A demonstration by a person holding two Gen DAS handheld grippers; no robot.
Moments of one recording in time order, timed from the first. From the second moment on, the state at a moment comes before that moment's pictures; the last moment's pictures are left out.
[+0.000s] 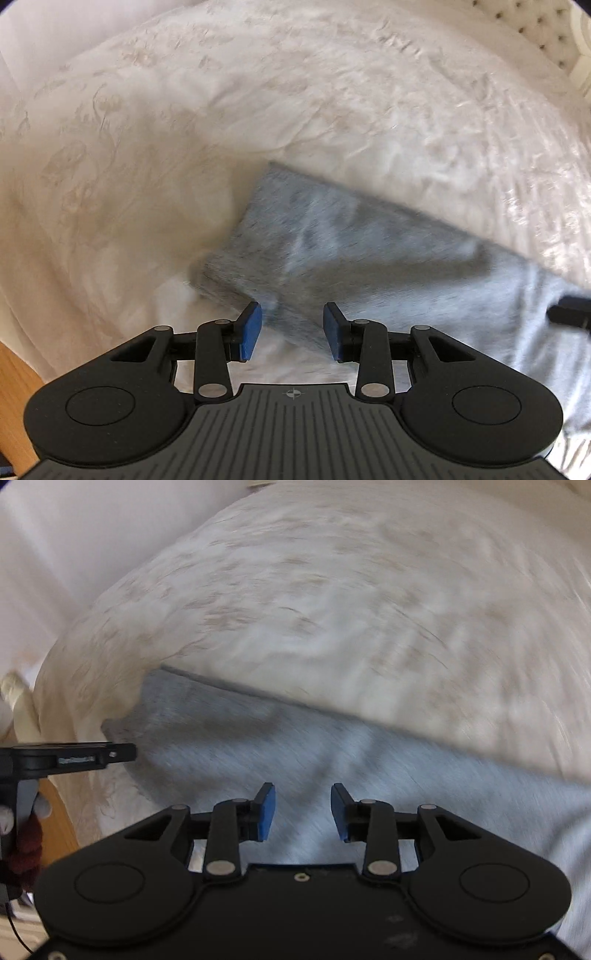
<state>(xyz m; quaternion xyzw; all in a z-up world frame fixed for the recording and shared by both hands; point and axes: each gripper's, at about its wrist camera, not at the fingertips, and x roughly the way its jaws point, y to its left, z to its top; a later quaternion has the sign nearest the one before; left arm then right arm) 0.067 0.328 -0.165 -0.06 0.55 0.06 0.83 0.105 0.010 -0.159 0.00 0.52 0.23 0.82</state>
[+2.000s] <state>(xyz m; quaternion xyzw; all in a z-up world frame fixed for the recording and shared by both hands) 0.092 0.375 -0.206 -0.22 0.51 0.02 0.83 0.085 0.018 -0.137 0.04 0.56 0.18 0.81</state>
